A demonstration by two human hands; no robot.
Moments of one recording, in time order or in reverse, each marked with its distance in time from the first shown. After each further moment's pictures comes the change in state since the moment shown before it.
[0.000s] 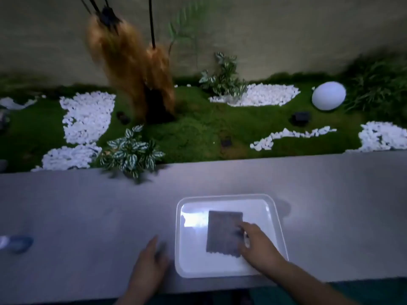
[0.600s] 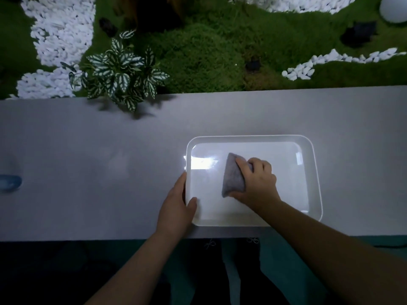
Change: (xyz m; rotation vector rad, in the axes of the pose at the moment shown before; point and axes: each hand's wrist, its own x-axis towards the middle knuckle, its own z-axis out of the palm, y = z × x) left_hand 0.028 -0.005 0.045 -0.005 -0.095 0.149; right_hand 0.084 0.019 0.080 -0.517 0.223 -0.153
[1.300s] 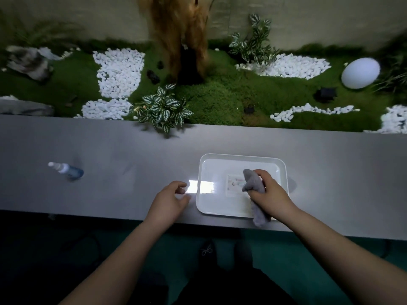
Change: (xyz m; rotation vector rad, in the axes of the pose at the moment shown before) left_hand -0.112 0.075 -0.111 0.025 0.090 -0.059; right_hand -0.106 -0.045 -0.205 0.673 -0.148 0.175
